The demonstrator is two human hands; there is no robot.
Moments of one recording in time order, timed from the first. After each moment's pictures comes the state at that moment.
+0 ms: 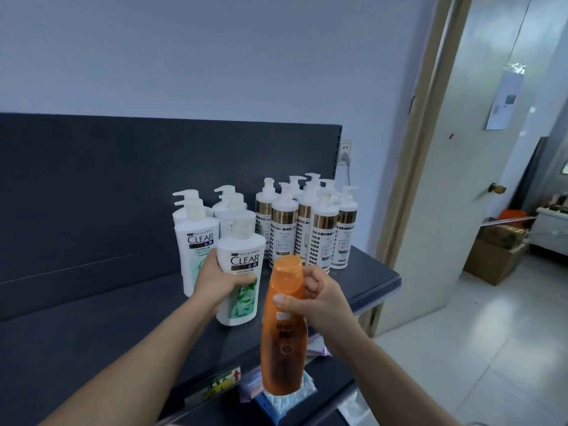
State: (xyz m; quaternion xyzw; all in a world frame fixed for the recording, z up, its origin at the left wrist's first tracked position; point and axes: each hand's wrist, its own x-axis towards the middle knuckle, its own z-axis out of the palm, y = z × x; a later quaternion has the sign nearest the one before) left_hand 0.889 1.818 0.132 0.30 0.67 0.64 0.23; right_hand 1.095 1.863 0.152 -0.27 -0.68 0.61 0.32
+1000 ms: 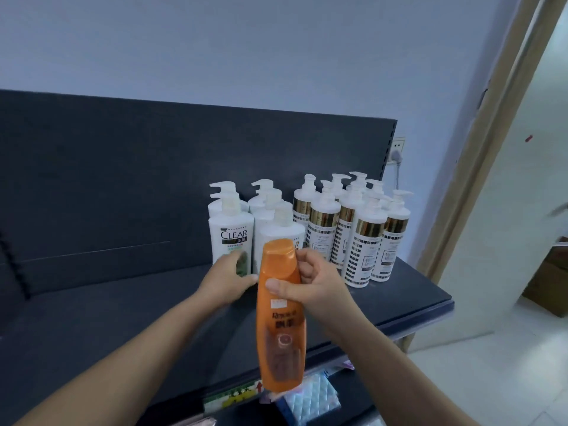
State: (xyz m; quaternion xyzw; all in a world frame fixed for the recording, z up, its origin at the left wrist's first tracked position) left_hand 0.833 1.811 0.122 0.41 0.81 0.40 0.12; right_hand 1.029 1.880 0.169 -0.20 -0.72 0.62 0.24
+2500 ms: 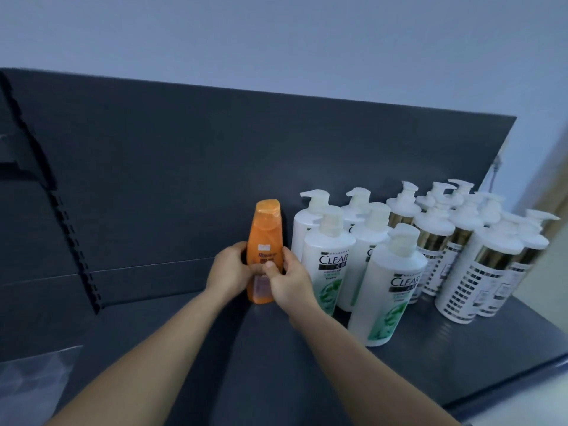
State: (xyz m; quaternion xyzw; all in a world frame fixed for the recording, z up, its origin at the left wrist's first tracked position) left_hand 0.674 1.760 0.117 0.32 0.82 0.47 0.08; right_hand 0.782 1.824 0.125 -0.32 -0.77 0.50 0.23
